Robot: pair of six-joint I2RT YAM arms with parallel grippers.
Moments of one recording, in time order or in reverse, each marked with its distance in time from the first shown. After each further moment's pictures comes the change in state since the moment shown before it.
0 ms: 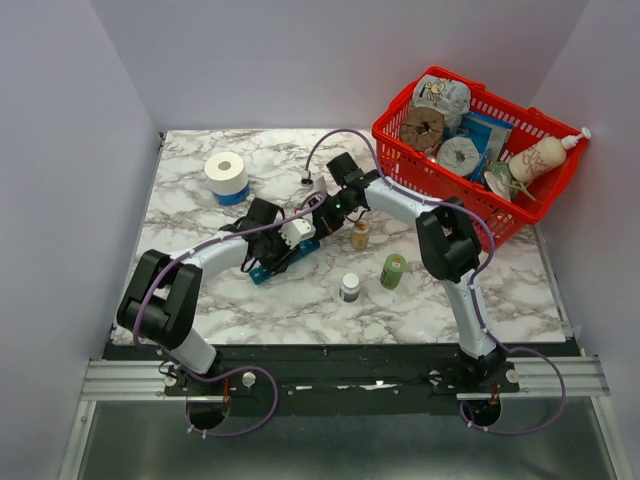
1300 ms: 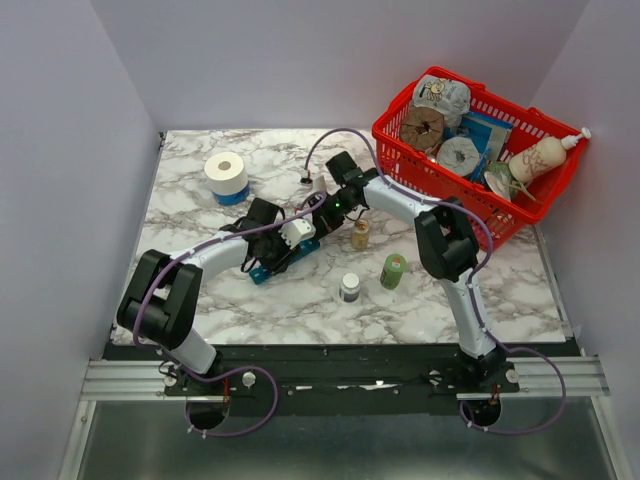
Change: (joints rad) left arm 0.000 0.000 0.000 0.000 -0.004 0.000; right arm -0.003 0.021 0.039 -0.036 0.011 0.003
